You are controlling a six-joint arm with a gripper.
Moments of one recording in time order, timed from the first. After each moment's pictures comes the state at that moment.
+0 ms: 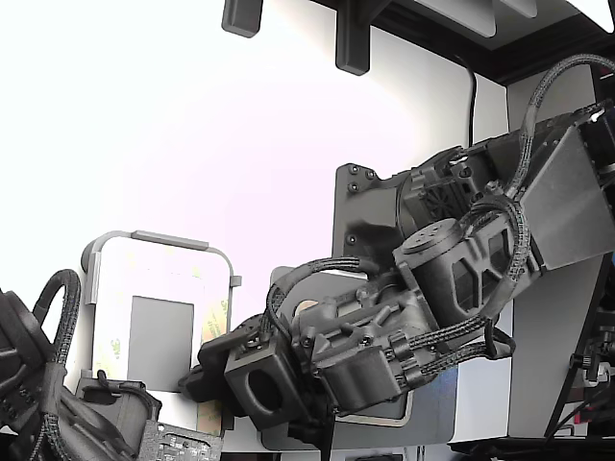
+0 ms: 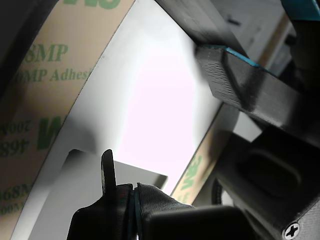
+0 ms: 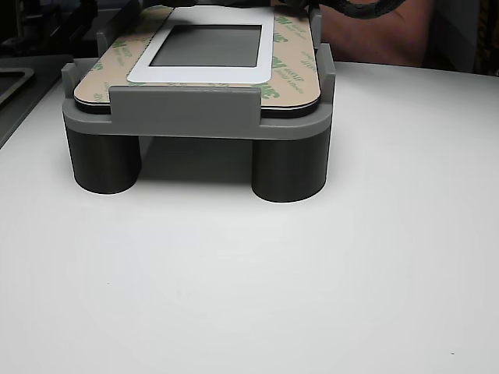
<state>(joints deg) 35.6 105.1 127.3 24.5 4.4 -95.3</state>
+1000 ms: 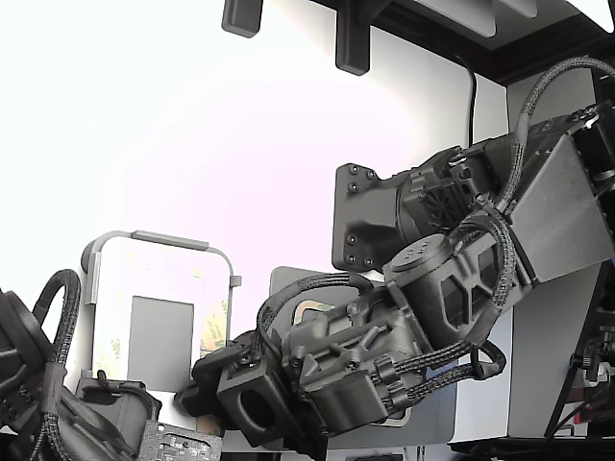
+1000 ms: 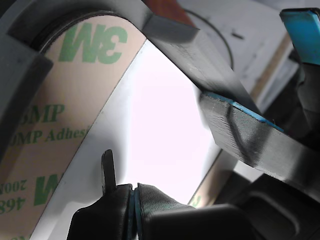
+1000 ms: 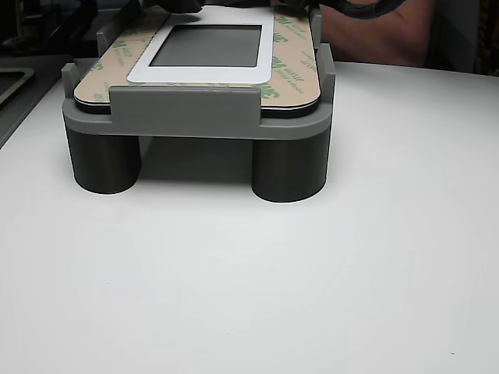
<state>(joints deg) 37.4 100.6 124.1 24.4 4.6 -96.0</state>
